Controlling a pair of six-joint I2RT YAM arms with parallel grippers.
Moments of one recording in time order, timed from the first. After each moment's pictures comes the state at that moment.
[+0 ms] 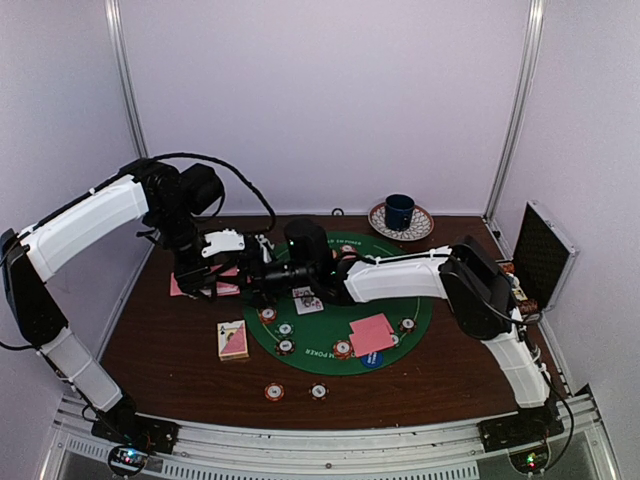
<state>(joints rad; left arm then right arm) -0.58 1.59 1.58 -1.39 0.07 0.69 0.98 2.34 1.80 0.42 -0.68 1.25</state>
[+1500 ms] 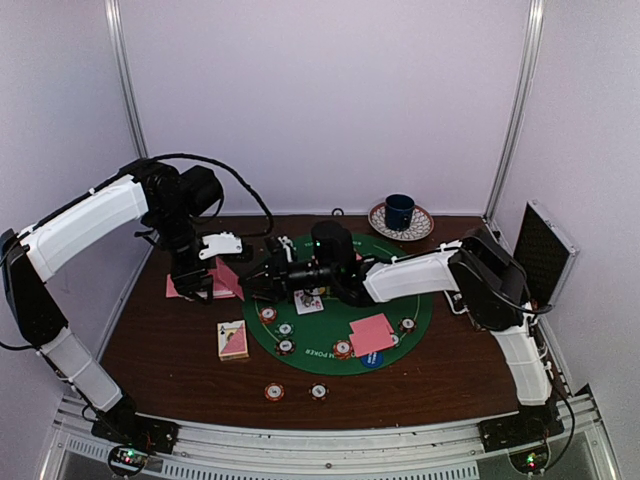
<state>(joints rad) -0.58 1.59 1.58 -1.42 0.07 0.69 0.91 2.27 1.59 0.62 -0.77 1.41</state>
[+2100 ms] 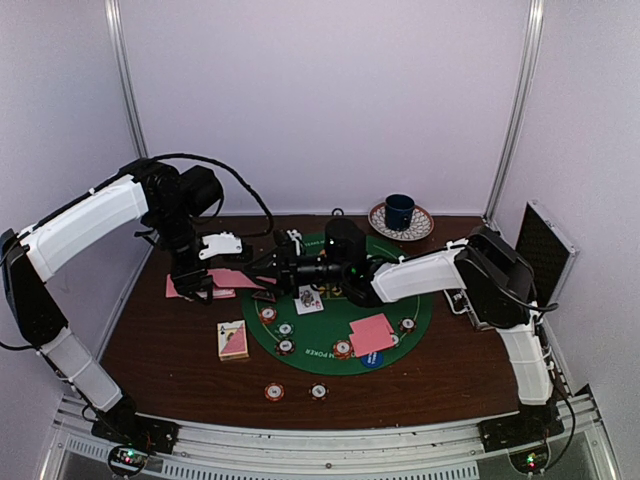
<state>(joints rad) -0.58 1.59 1.58 -1.42 0.07 0.69 0.90 2.23 1.51 0.78 -0.76 1.52</state>
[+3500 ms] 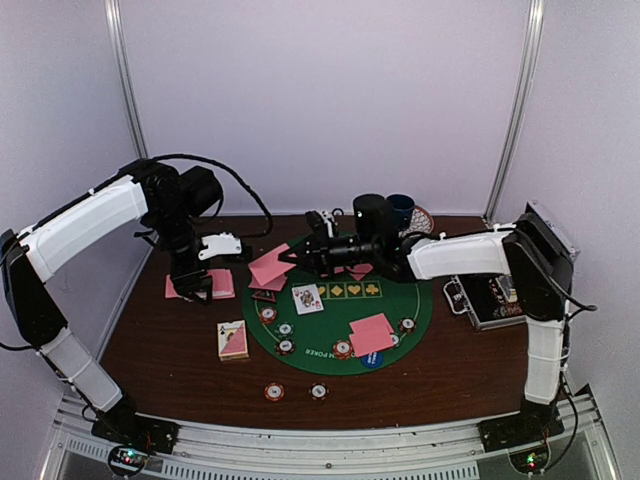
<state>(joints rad) -0.58 1.59 1.58 -1.42 0.06 0.69 0.79 2.03 1.39 0.52 -0.79 1.33</state>
